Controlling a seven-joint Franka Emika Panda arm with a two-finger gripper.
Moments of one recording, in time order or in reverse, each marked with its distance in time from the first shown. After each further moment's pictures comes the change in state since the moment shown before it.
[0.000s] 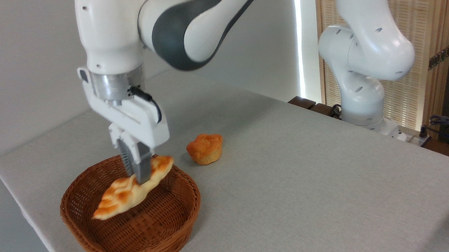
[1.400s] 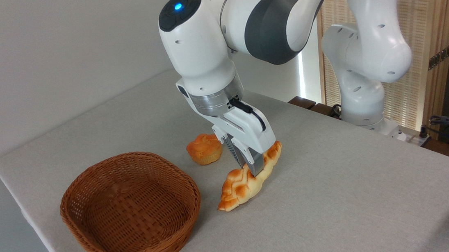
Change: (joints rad) arm -0.143 -0.233 0.321 -0.316 0.115 -0.256 0.226
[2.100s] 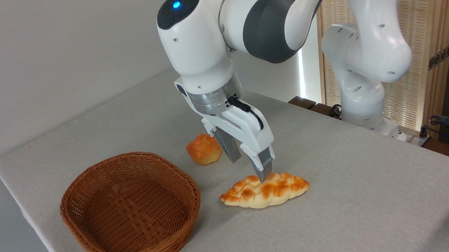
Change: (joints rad) arm -0.001 0.000 -0.006 0.014 0.000 0.001 0.000
